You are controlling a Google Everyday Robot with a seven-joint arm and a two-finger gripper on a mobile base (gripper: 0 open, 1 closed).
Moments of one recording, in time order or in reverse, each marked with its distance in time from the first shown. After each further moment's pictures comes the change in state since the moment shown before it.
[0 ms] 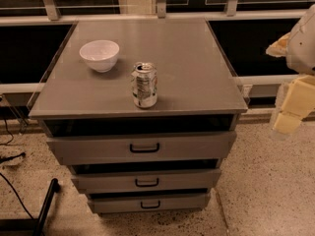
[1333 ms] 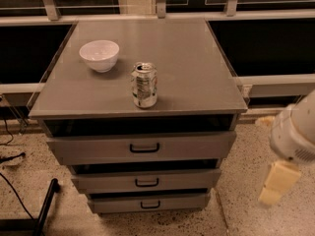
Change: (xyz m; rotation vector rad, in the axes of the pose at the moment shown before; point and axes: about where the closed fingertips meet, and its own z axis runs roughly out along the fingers) arm 0.050 0.076 0.123 -0.107 -0.020 0.053
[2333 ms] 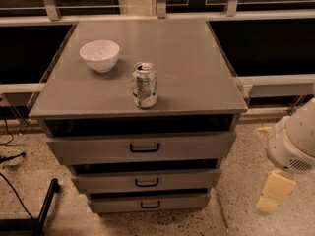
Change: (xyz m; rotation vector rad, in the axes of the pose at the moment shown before) arm 0.014 0.011 0.026 -0.029 0.017 0.015
